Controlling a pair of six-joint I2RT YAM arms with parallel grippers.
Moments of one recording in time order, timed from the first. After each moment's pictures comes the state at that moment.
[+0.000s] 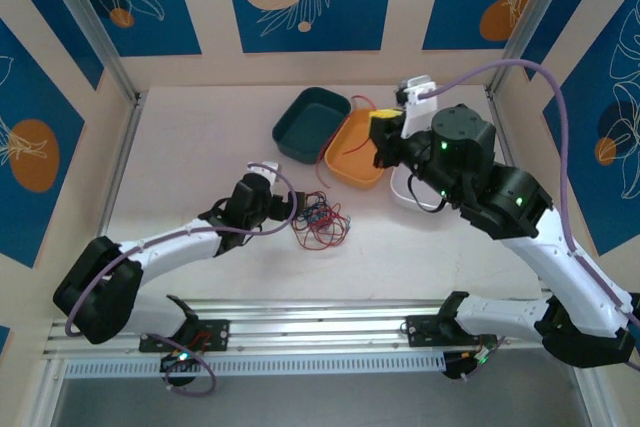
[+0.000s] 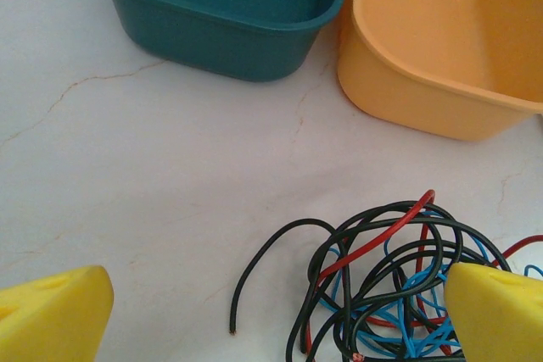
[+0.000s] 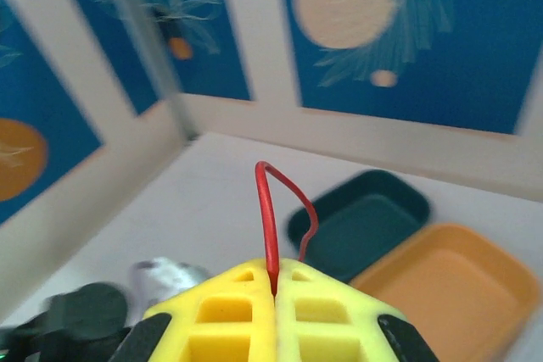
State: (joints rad) left arm -0.68 1.35 0.64 0.12 -0.16 -0.36; right arm 0.82 1.09 1.59 -0.75 0.32 0.27
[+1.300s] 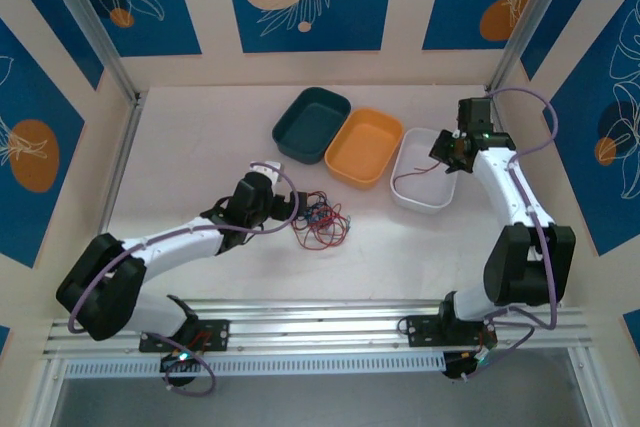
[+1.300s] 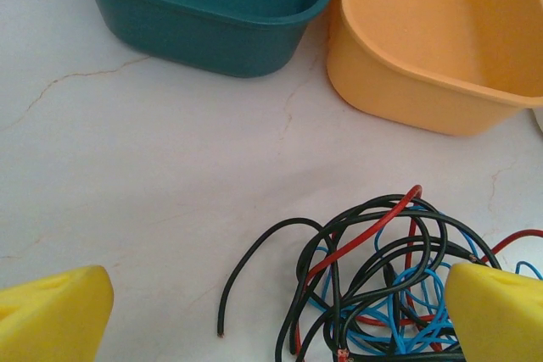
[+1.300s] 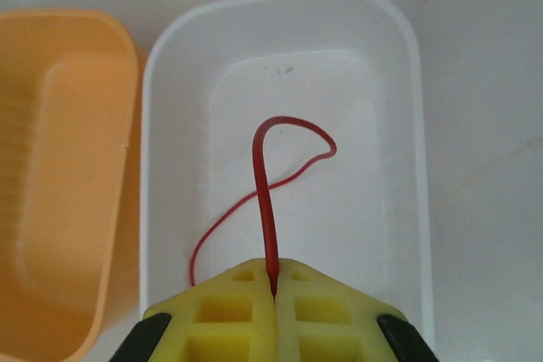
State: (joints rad) left arm -0.68 1.37 0.65 0.12 -0.13 -0.36; right arm -0.03 1.48 1.21 -0.71 -0.01 0.41
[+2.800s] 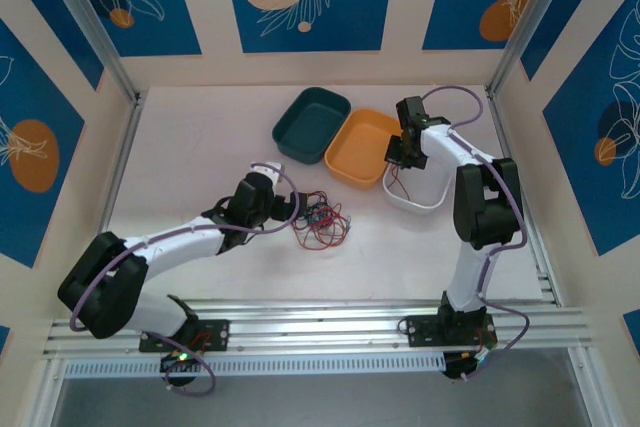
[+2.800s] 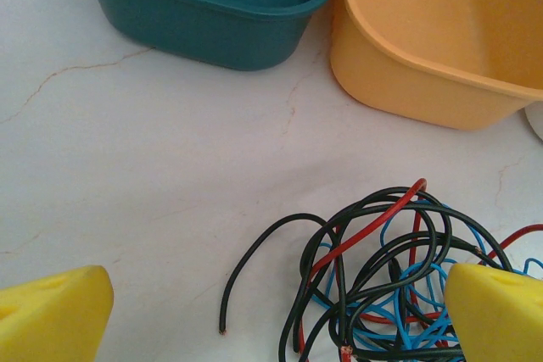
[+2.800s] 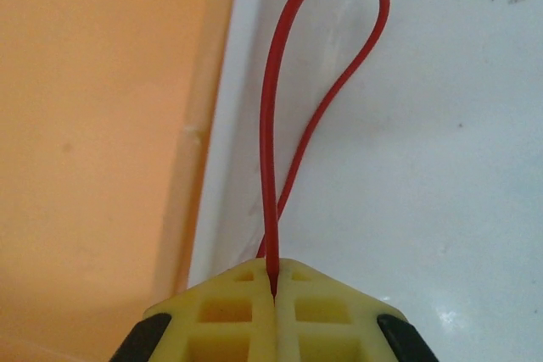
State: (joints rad) left arm -0.68 1.38 0.65 0.12 -0.13 -0.36; right arm 0.19 1.91 1.42 -0.70 0.03 0.48
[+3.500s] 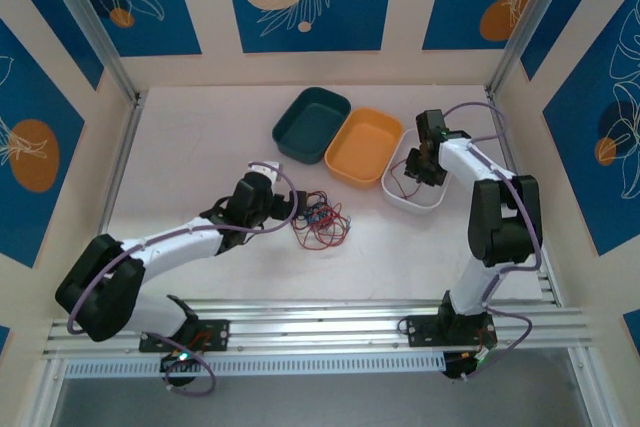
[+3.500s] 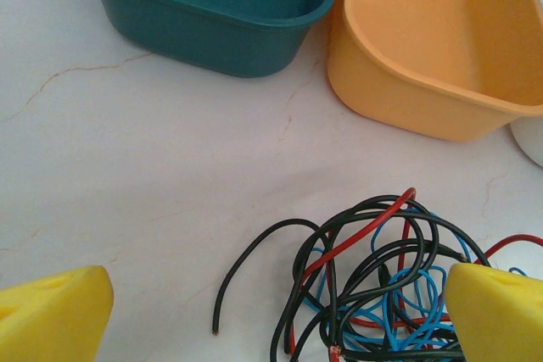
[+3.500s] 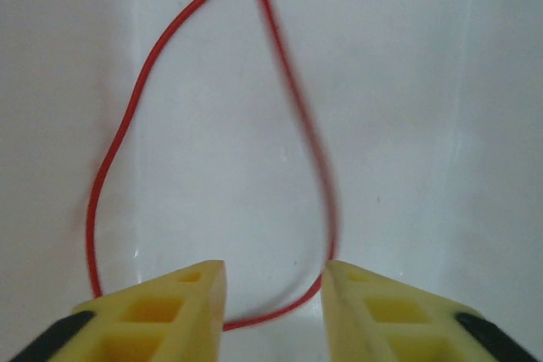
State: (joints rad) left arm -0.68 1.36 0.65 0.11 -0.13 -0.40; right arm 0.11 1.73 1.21 -0.72 0.06 0.53
